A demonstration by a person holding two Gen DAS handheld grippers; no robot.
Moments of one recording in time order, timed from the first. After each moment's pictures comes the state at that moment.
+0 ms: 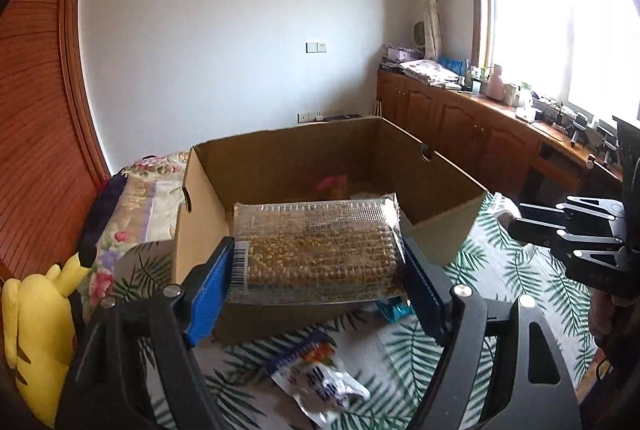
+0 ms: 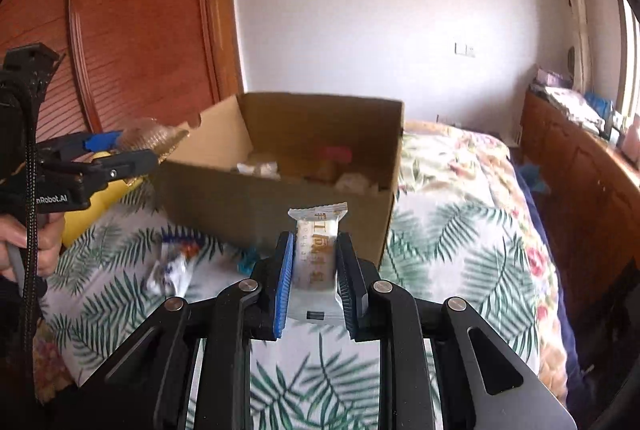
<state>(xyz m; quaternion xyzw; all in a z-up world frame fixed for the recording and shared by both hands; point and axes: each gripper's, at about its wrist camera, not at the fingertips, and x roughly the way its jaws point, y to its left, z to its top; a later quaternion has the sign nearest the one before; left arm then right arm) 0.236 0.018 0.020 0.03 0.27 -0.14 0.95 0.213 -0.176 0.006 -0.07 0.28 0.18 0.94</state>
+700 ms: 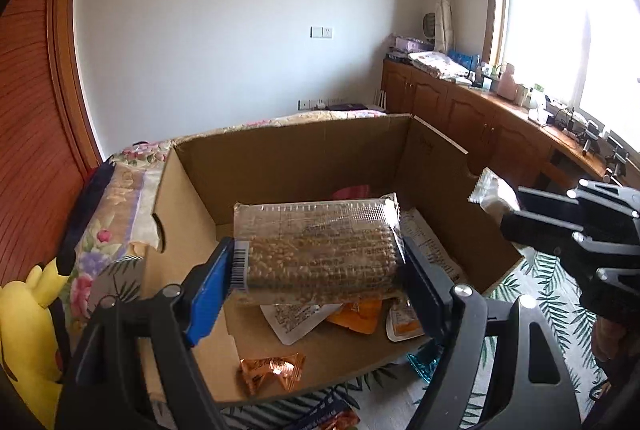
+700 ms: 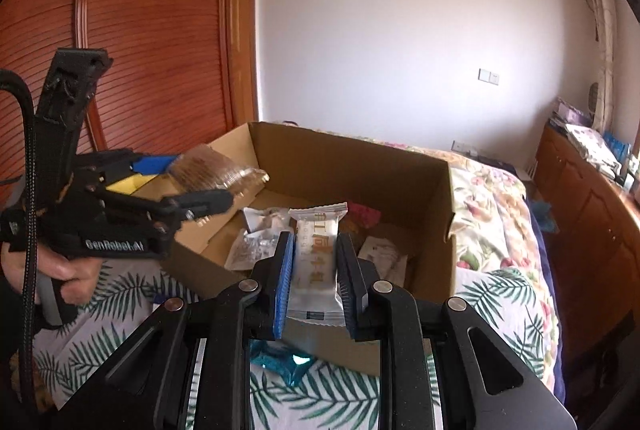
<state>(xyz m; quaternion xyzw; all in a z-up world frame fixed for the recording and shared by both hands) 0.324 0.018 -0.007 0.02 0.30 -0.14 0.94 0.284 -0.122 0.019 -0.10 0.27 0.21 0.94</state>
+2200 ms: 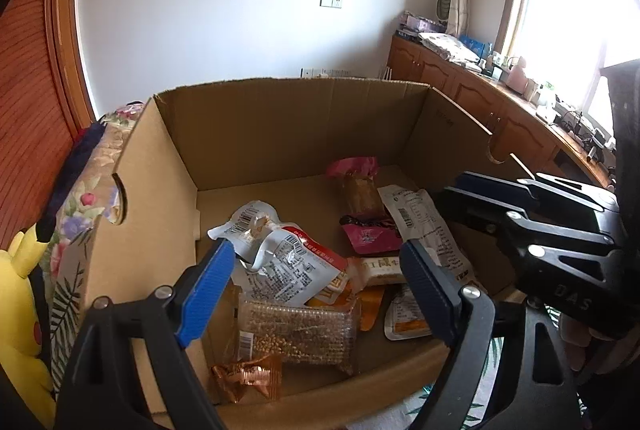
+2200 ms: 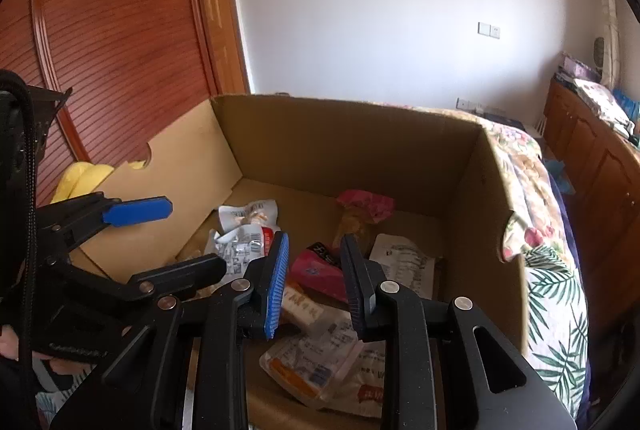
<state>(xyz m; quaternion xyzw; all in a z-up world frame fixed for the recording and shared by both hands) 0.350 0.009 -0.024 -0.02 0.35 -0.13 0.93 0.349 -0.114 -0.008 -0.06 0.33 0.20 0.92</state>
